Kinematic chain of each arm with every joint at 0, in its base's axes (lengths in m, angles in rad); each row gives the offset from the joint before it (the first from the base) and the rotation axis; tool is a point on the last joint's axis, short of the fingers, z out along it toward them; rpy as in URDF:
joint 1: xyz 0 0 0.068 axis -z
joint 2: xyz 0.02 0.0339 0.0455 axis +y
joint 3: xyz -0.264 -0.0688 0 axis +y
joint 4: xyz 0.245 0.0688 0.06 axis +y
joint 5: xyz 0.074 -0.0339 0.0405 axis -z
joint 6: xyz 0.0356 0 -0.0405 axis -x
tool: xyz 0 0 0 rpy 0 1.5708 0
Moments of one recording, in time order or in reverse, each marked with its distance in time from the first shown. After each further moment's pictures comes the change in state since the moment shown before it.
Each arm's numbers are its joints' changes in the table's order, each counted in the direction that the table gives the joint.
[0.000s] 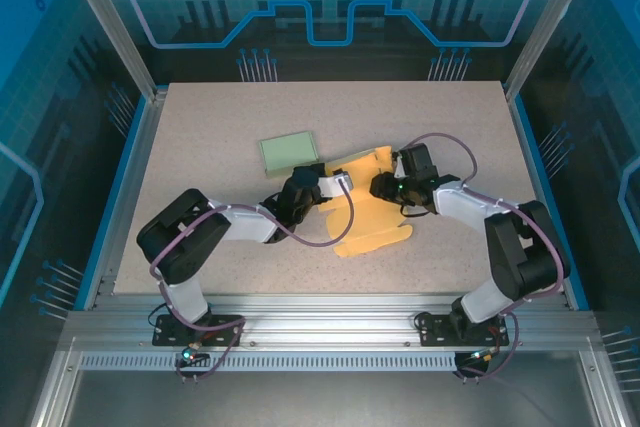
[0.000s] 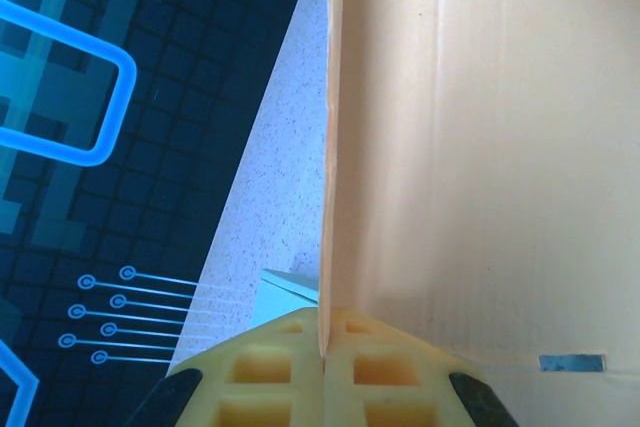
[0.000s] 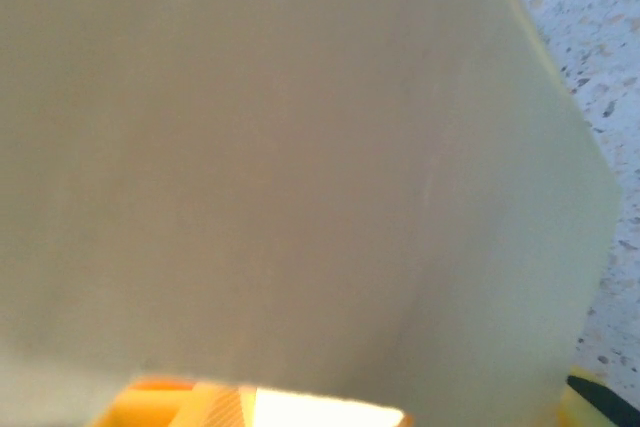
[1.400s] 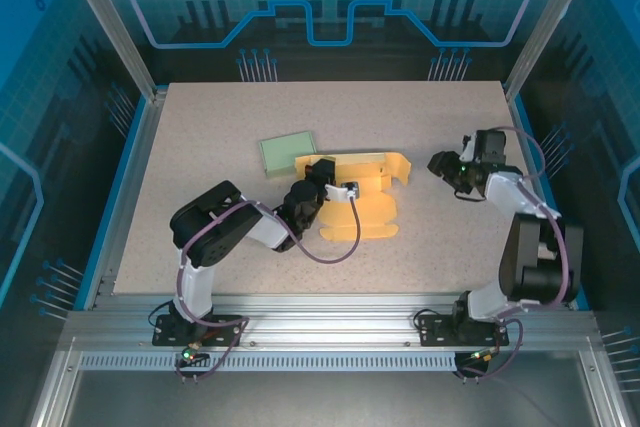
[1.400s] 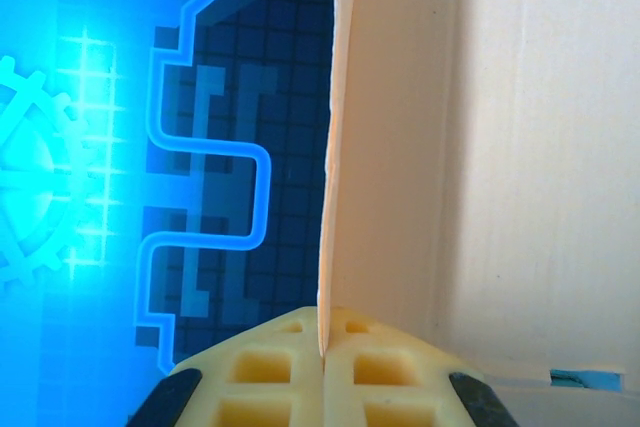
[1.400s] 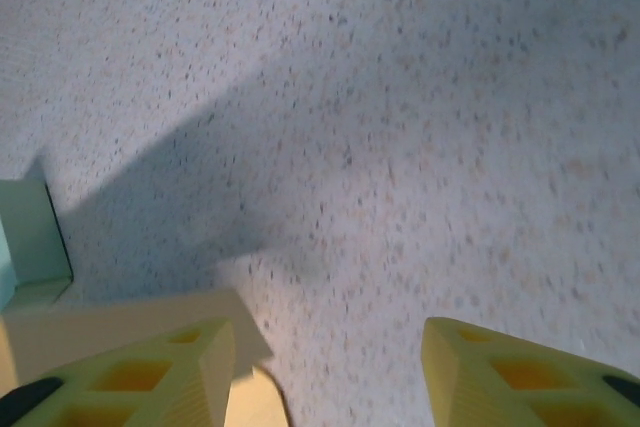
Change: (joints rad) left arm 0.028 0.204 0.025 -0.529 -0.048 -0.508; right arm 0.478 -0.032 -0.100 0.144 -0.154 0.085
